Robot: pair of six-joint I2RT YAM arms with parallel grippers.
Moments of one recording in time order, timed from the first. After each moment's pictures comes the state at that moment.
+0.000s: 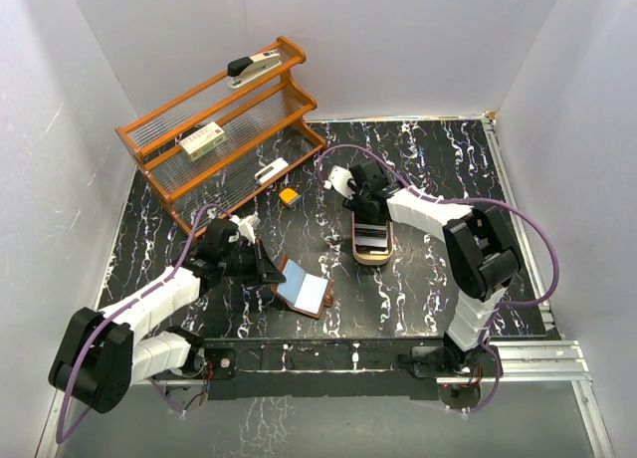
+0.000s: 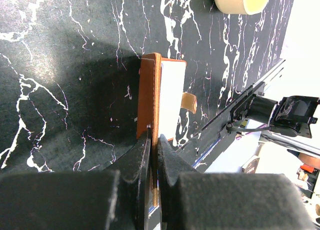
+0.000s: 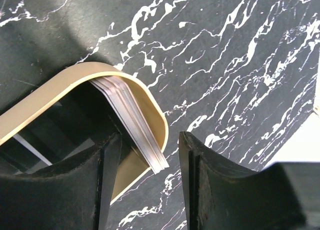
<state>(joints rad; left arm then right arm) -0.43 1.11 0.46 -0.17 0.55 -0.69 0.51 1.80 1.18 -0.30 0.24 -0.71</state>
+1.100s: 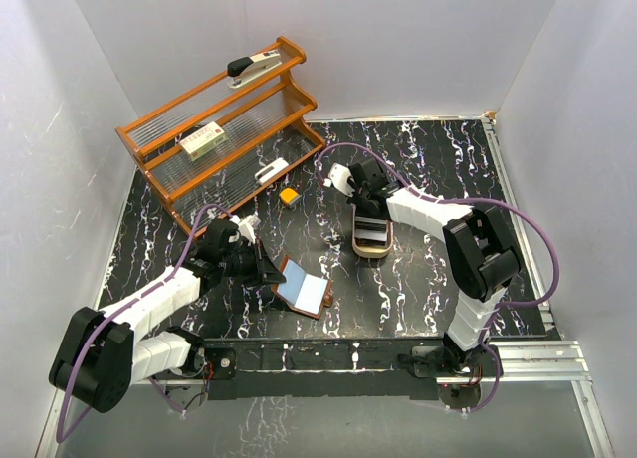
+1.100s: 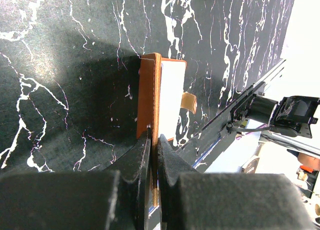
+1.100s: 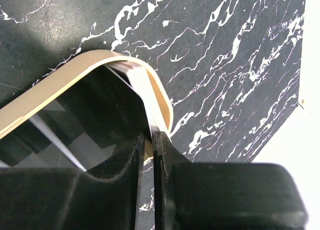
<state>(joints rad) -0.43 1.12 0.46 -0.17 0.55 -0.69 0.51 1.80 1.19 -0.26 0.29 -0.73</state>
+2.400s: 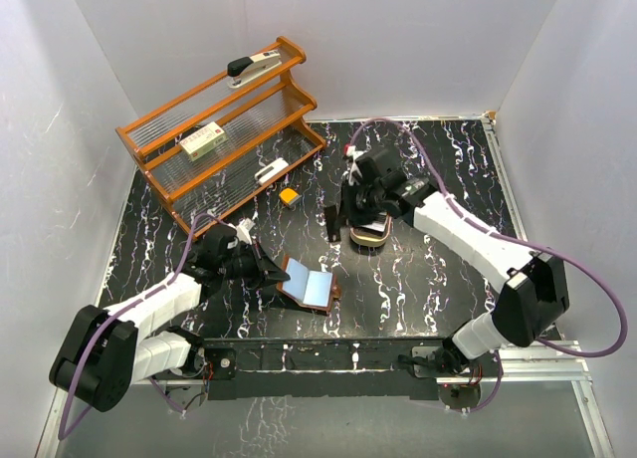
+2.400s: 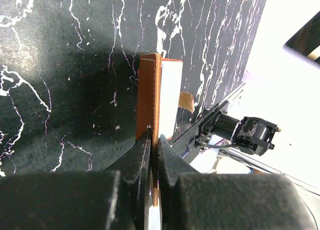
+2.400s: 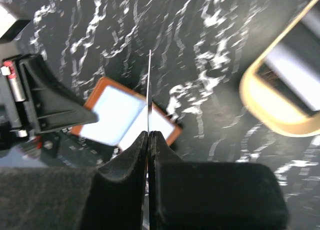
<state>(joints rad) -0.43 1.12 0.37 0.00 0.56 -0.94 0.60 1.48 1.32 -0.68 -0.20 0.37</state>
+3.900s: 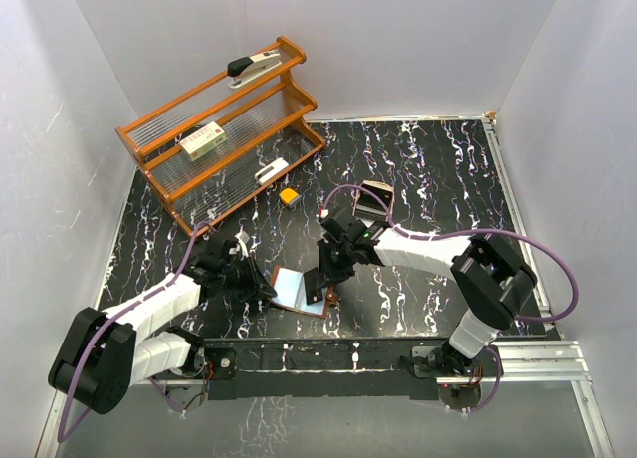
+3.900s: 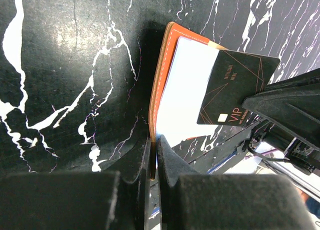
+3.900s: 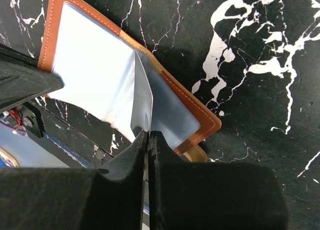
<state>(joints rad) -0.43 1.11 0.37 -0.25 0.42 -0.81 0.83 1.64 0.96 -0.37 -0.27 0.68</state>
